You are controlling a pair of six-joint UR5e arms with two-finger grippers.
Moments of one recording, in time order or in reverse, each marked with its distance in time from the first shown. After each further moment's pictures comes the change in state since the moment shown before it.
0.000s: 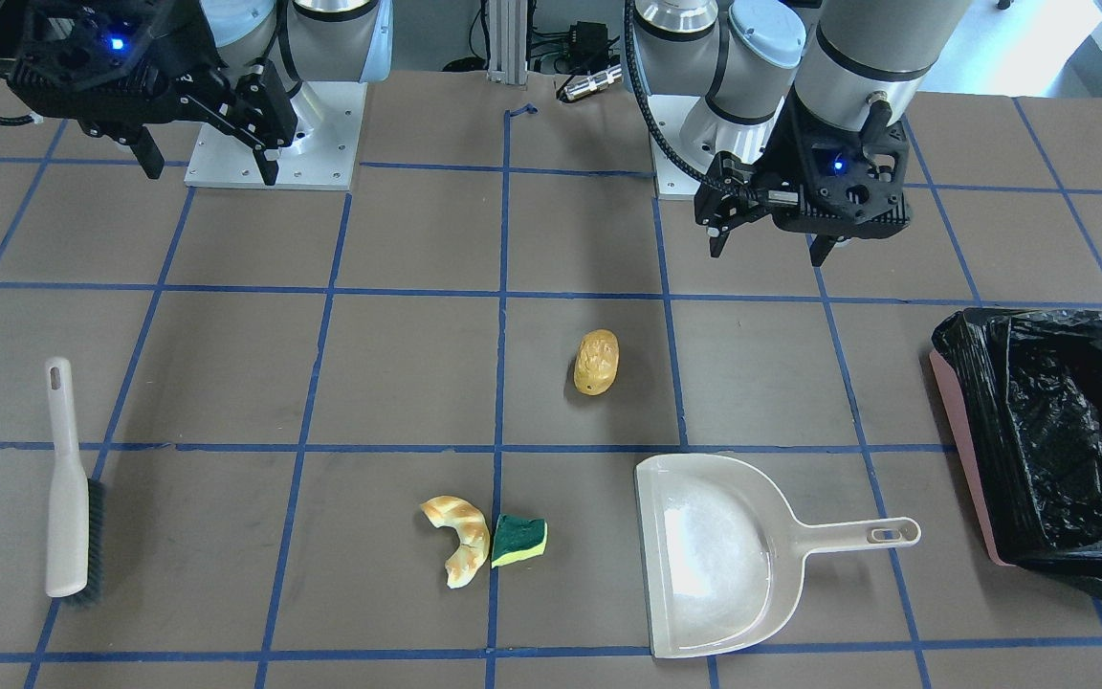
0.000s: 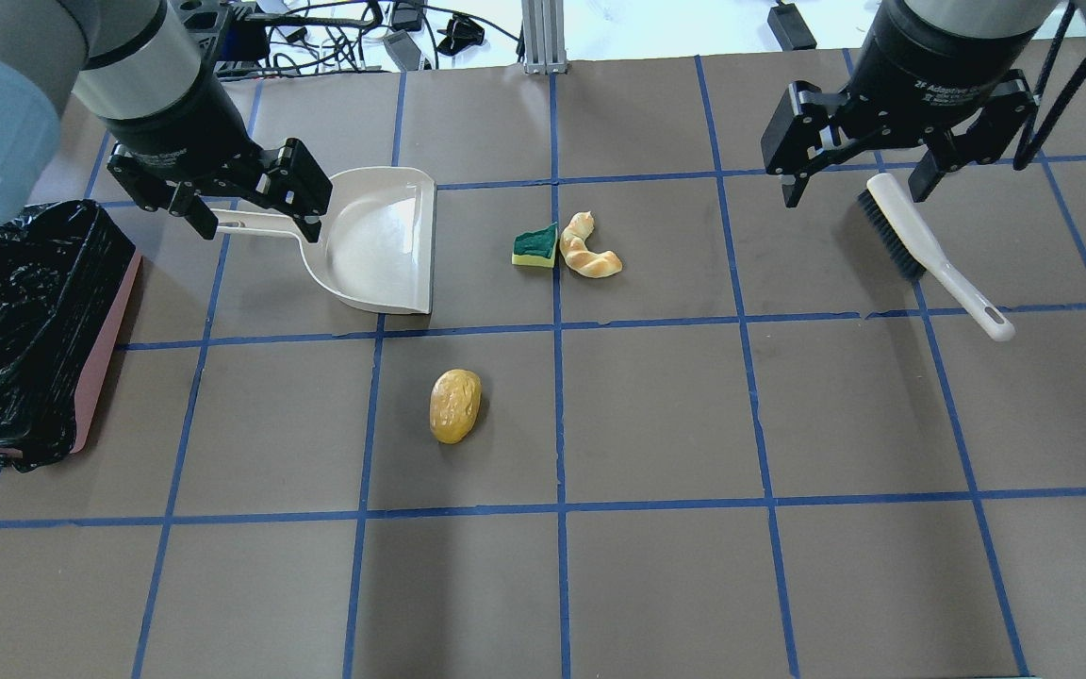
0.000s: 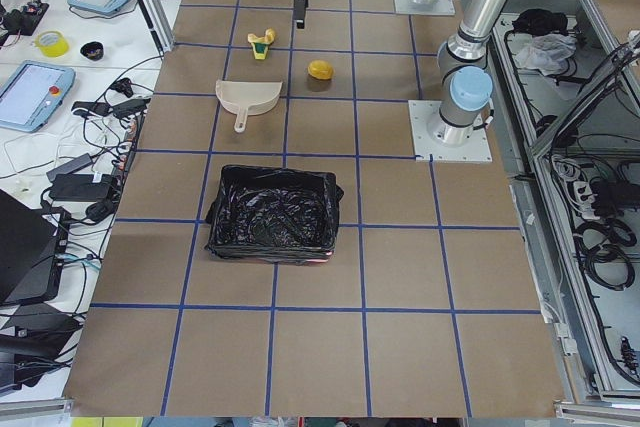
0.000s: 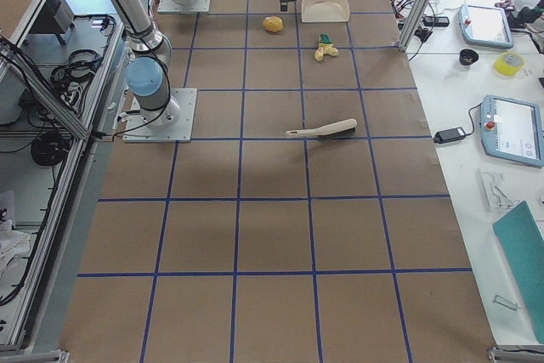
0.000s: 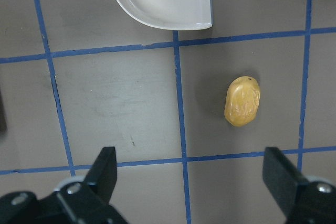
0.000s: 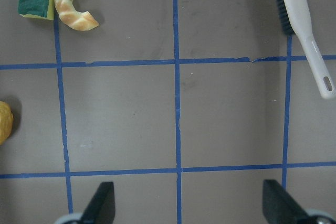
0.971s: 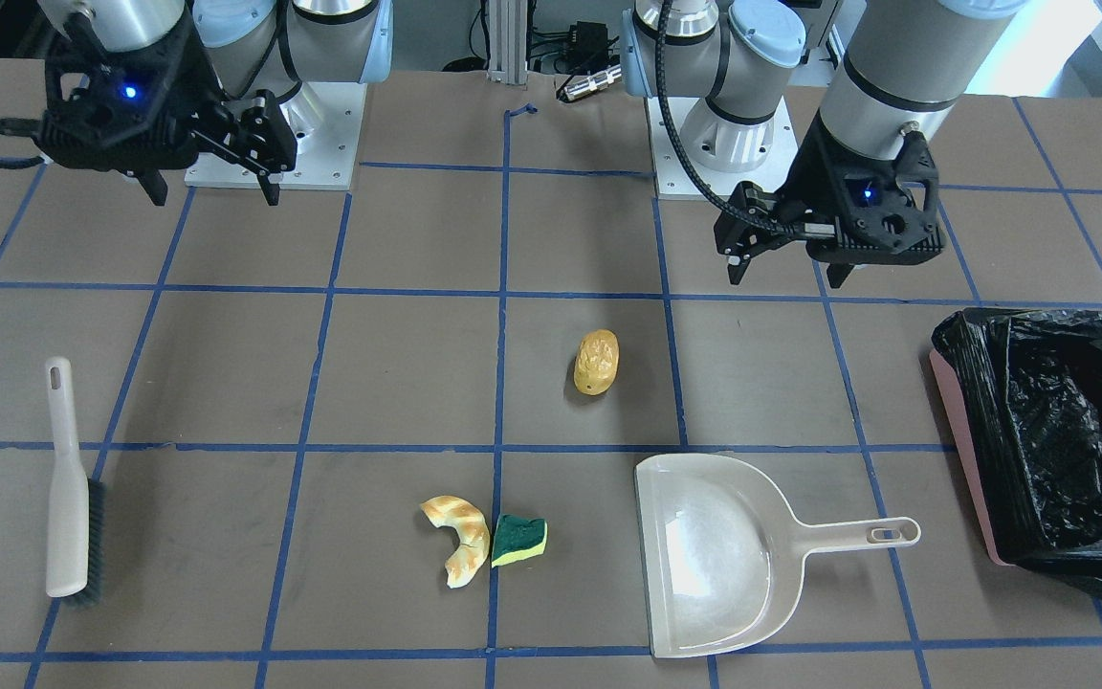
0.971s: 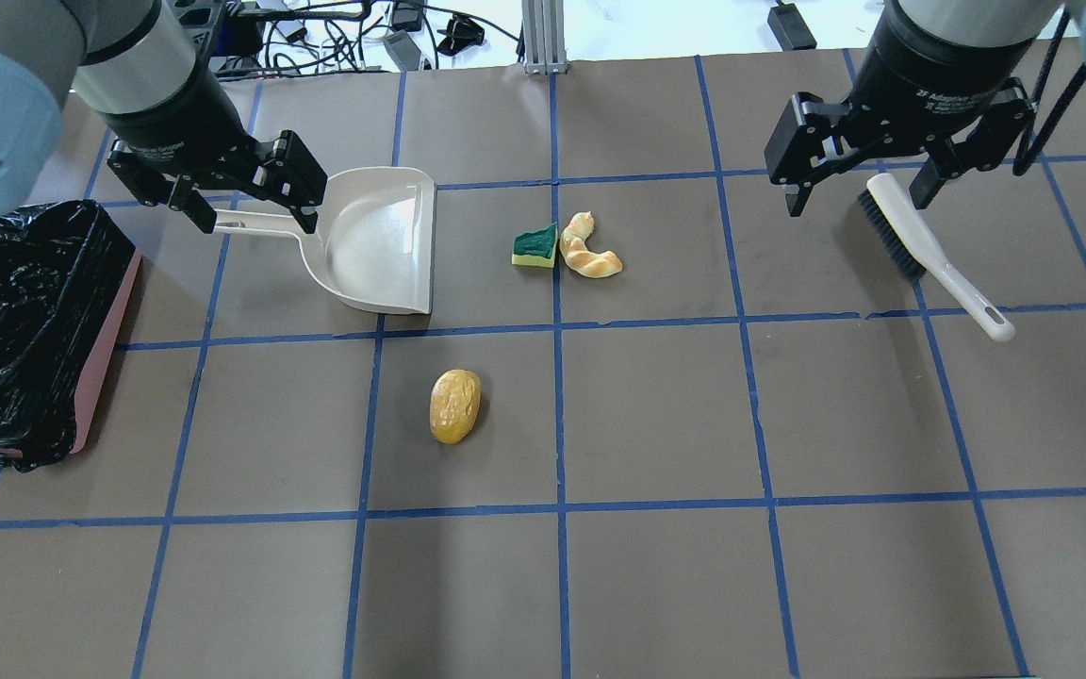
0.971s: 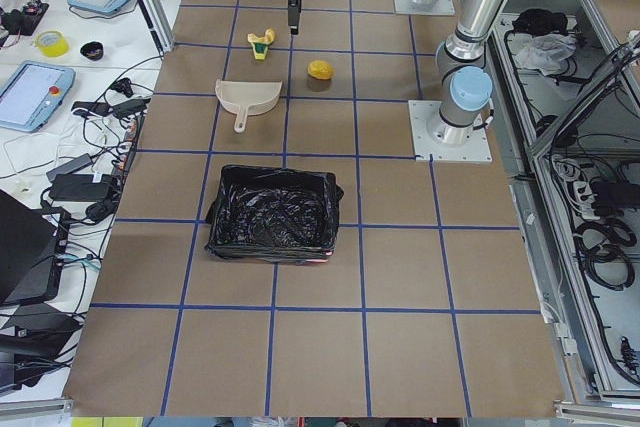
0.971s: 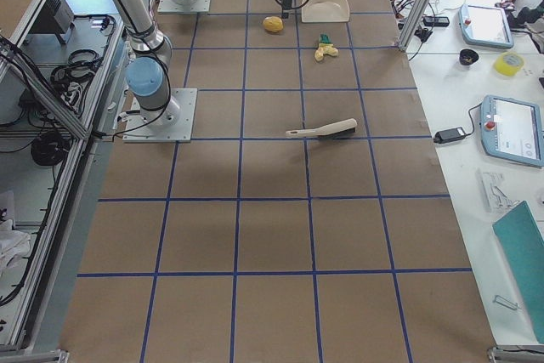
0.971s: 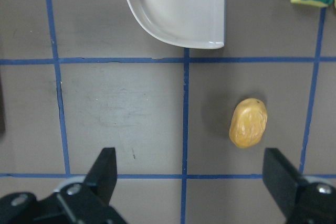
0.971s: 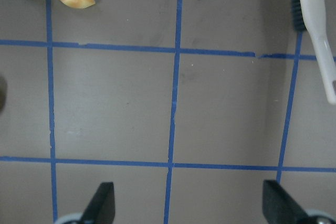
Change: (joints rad) left arm 0.050 -0.033 -0.001 0.052 -0.008 -0.087; right arm -0.012 0.050 0.043 -0.007 -0.003 -0.105
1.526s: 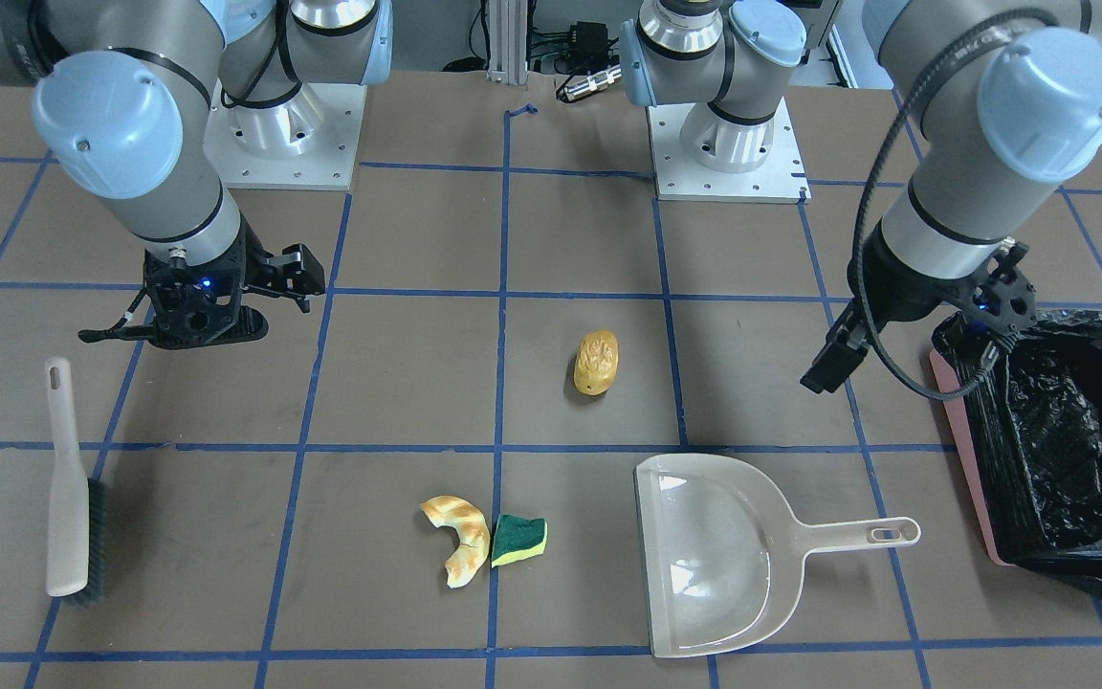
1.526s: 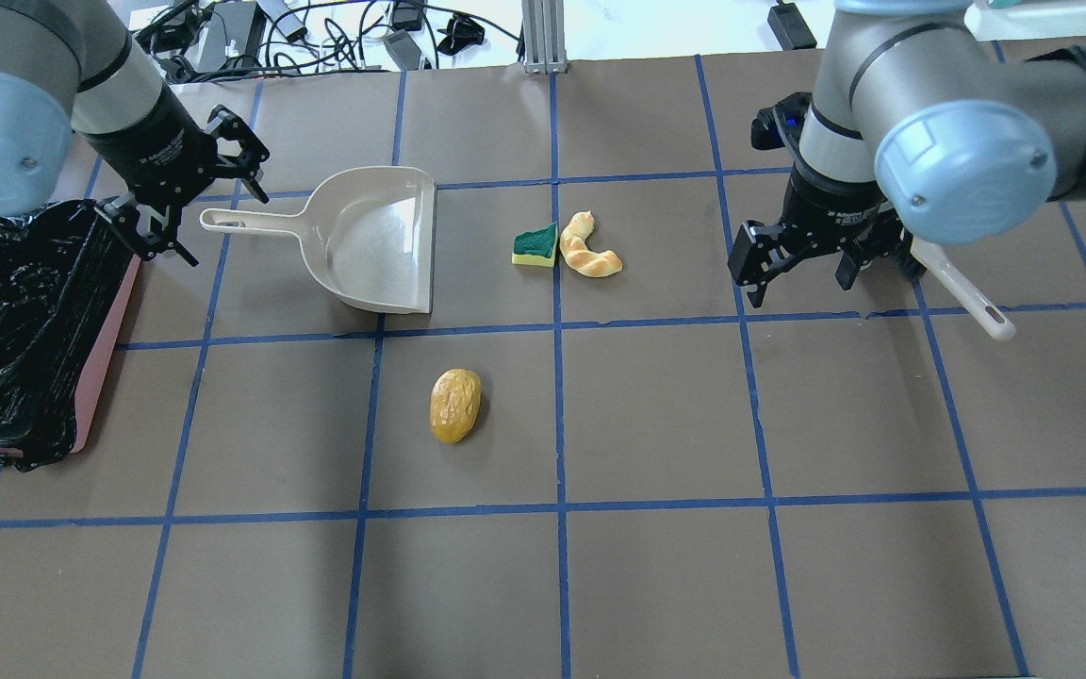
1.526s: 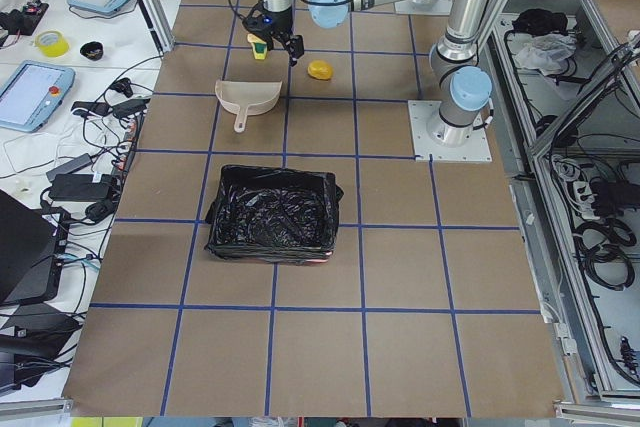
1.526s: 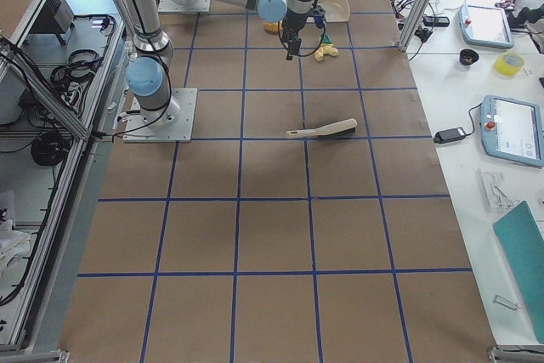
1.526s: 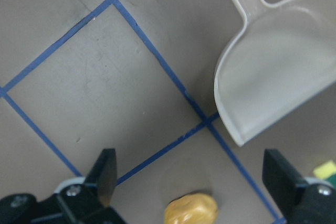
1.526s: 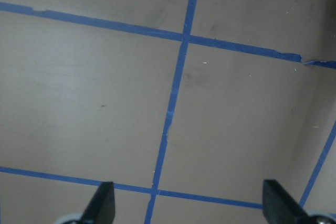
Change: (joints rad) left arm 0.111 -0.117 -0.070 0.178 0.001 -0.889; right arm -0.052 0.135 0.232 -0.249 -0.009 -0.187
